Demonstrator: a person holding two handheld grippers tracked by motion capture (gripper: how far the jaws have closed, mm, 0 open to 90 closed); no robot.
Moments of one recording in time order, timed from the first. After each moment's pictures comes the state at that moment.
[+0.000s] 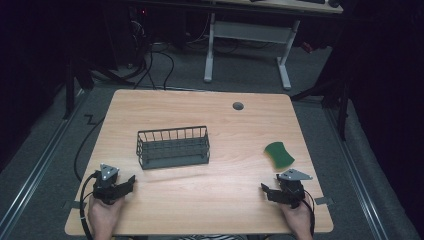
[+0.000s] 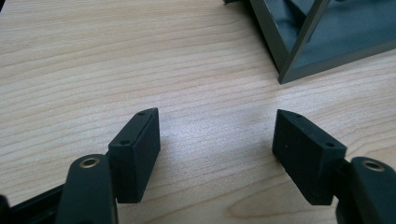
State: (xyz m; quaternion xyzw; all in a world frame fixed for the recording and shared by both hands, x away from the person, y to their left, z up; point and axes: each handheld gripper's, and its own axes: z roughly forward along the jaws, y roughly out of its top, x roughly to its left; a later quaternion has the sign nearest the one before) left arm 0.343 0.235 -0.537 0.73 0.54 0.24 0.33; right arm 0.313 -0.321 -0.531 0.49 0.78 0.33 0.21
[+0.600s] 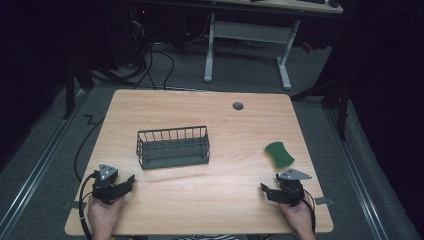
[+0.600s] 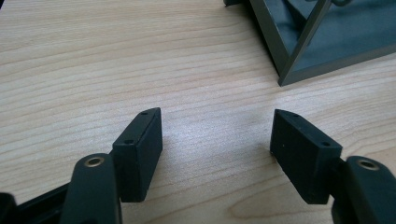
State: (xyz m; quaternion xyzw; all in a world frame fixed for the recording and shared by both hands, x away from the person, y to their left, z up) left arm 0.343 0.236 -0.537 0.73 0.54 0.23 0.34; right arm 0.314 -0.320 -0.531 0.48 0.78 0.33 0.21
